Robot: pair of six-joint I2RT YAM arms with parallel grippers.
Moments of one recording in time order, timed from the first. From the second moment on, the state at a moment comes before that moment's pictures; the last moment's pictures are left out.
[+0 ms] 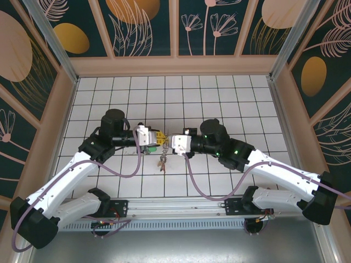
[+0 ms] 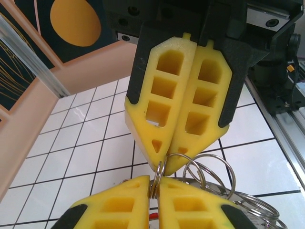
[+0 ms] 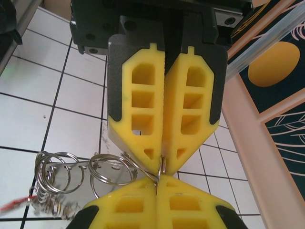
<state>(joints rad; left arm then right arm) -0.55 1.00 0.83 -0.25 0.84 0.70 1.00 1.07 0.89 -0.14 -0.24 -0.73</state>
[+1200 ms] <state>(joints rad) -0.56 0.92 0.72 0.15 1.01 0.42 0.89 0.96 0.82 0.00 -0.53 -0.58</state>
